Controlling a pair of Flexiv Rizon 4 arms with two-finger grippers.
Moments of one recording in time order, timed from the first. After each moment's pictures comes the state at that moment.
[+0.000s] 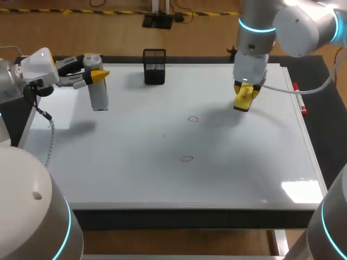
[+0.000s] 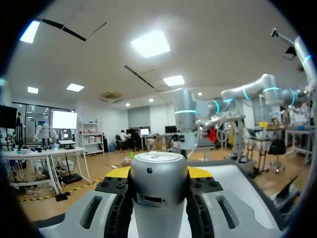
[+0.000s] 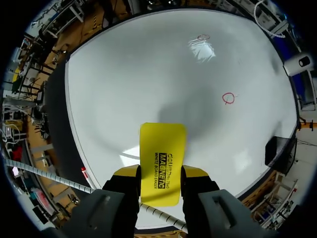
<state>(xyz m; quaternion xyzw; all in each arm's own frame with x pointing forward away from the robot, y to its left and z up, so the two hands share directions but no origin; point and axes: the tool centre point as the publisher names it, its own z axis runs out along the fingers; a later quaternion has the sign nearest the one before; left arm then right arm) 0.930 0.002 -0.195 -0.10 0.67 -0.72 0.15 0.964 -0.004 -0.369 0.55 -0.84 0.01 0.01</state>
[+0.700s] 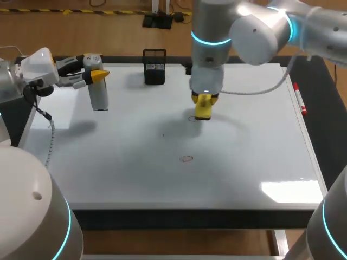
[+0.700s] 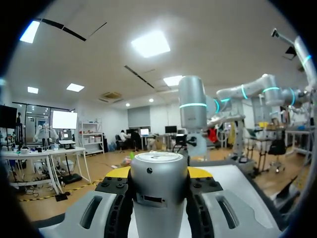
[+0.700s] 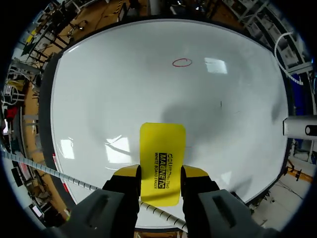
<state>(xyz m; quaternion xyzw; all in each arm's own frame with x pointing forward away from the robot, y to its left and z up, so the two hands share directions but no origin) 0.930 0.002 -0.195 -0.10 0.67 -0.72 0.15 0.930 0.134 -0.370 0.67 -0.74 0.01 -0.01</state>
